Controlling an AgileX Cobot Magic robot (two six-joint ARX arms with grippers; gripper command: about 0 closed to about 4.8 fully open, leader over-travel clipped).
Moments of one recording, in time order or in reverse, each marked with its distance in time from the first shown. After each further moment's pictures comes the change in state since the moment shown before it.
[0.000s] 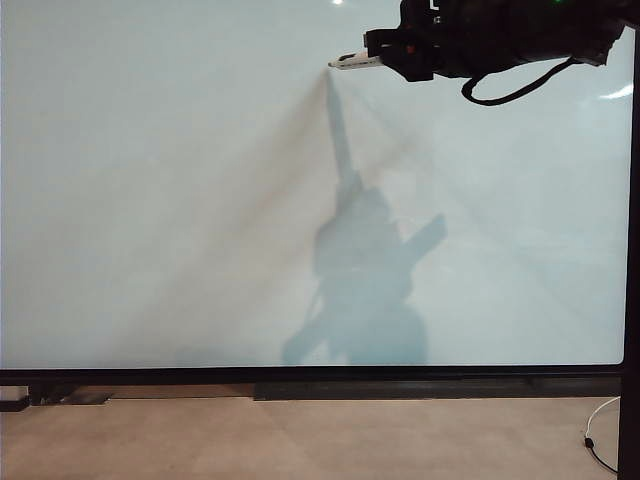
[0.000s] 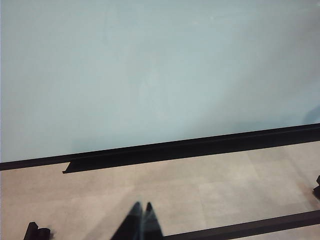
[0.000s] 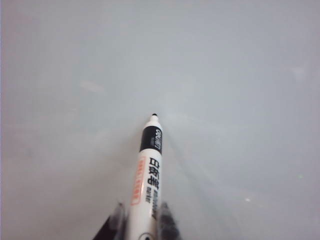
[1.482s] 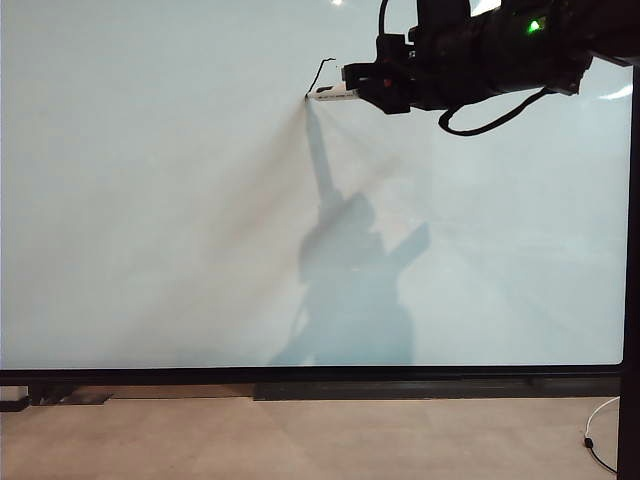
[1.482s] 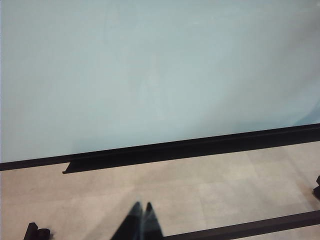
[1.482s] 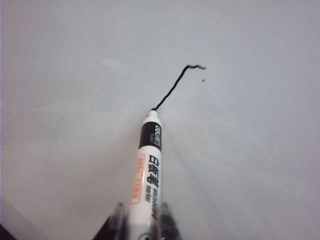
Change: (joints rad) left arm 0.000 -0.001 0.000 0.000 0.000 0.000; right arm 0.027 0.089 0.032 -0.023 -0.028 0.019
